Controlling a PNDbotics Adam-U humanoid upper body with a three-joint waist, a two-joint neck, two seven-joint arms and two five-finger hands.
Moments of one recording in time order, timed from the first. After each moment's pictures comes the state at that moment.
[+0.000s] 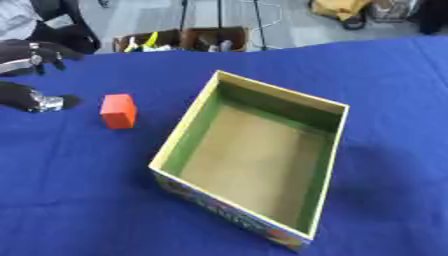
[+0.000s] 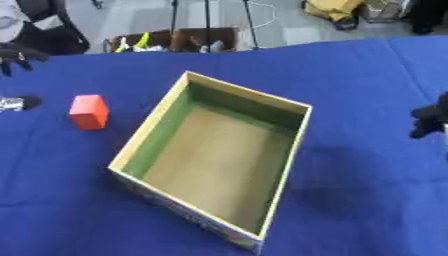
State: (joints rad) left arm -1.01 0.75 -0.06 -1.06 -0.78 -0.50 -0.56; right arm -0.29 -0.29 -0.17 -1.94 0.27 0.00 -0.18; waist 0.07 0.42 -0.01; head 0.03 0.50
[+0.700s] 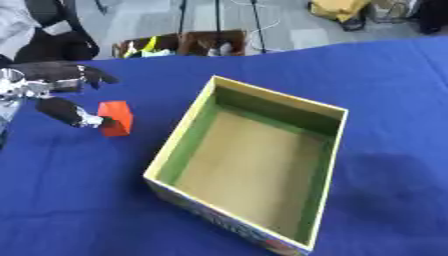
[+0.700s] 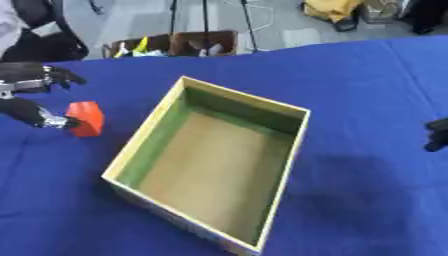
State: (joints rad) left arm -1.07 0.67 -0.07 -0.95 -0.92 -0.47 -0.63; right arm -0.30 -0.30 -0.17 -1.94 0.27 -0.01 -0.18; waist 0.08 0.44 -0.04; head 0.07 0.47
